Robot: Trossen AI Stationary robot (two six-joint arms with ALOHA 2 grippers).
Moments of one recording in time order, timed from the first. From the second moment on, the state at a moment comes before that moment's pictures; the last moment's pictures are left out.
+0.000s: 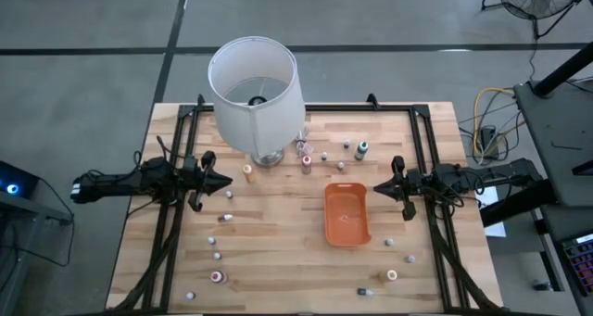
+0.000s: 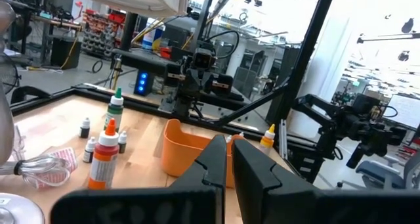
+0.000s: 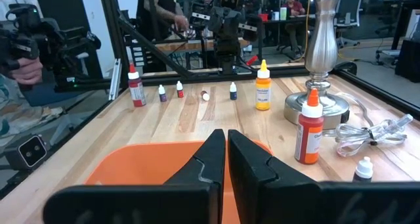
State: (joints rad) left arm 0.03 0.02 0.01 0.11 0.09 -0.30; right arm 0.17 0.08 0.01 0.03 0.10 0.13
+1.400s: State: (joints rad) left arm 0.02 0.37 0.86 -0.56 0.20 -0.42; right arm 0.17 0.08 0.01 0.03 0.10 0.13
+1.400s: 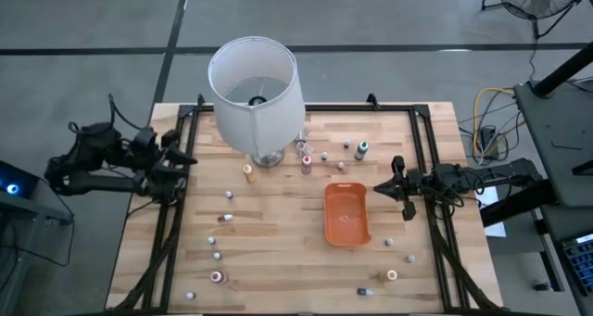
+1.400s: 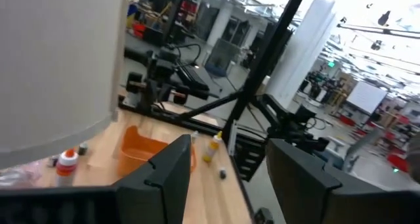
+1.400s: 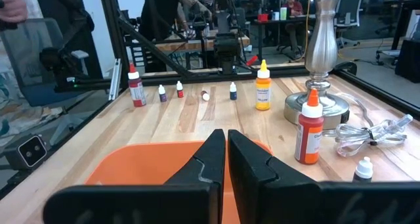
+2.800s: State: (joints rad) left arm -0.58 1.05 1.55 -0.82 -0.25 -0.73; right arm 0.17 0.08 0.01 0.03 0.10 0.13
